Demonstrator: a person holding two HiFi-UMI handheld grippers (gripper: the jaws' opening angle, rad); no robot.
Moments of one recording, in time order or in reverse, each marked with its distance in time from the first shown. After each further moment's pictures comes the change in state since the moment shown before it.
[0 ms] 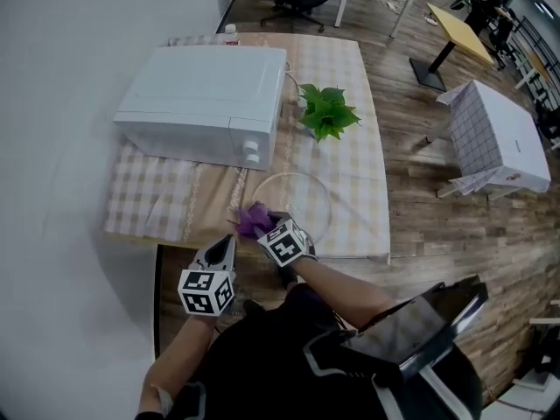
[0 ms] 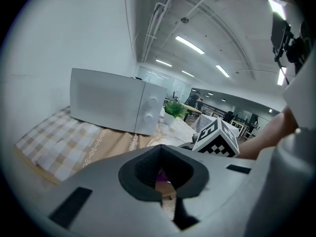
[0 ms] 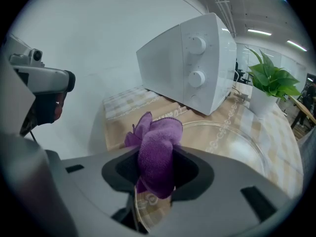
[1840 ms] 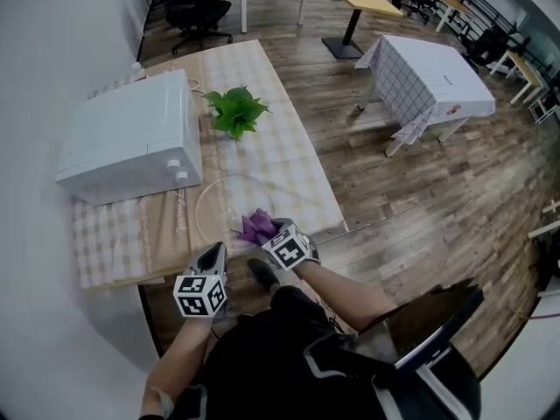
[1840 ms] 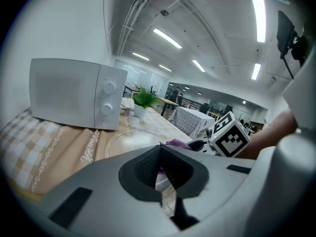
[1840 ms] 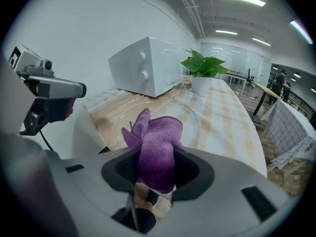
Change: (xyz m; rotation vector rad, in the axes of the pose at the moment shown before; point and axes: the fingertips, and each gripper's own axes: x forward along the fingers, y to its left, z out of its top) left arm 0.046 -0.090 -0.031 0.133 0.064 -0.255; right arm -0.107 -0.072 -0.103 0.210 -0.014 -0.251
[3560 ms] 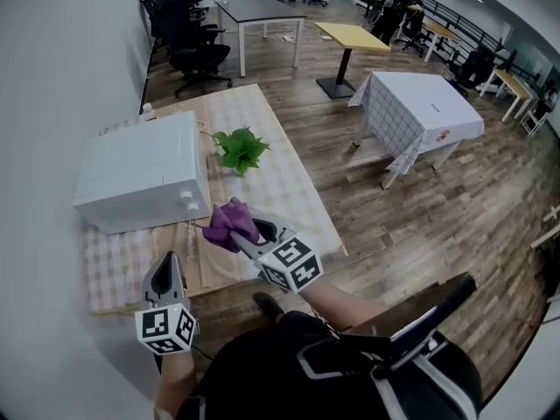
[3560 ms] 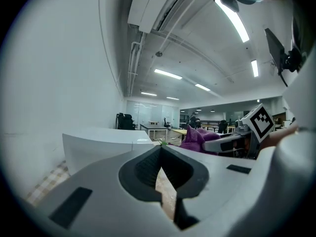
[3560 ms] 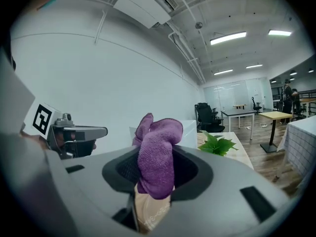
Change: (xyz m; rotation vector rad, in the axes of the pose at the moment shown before) left arm -0.146 0.029 0.158 0.166 -0.401 0.236; right arm -0.162 0.063 0.206 -0.003 -0.597 0.109
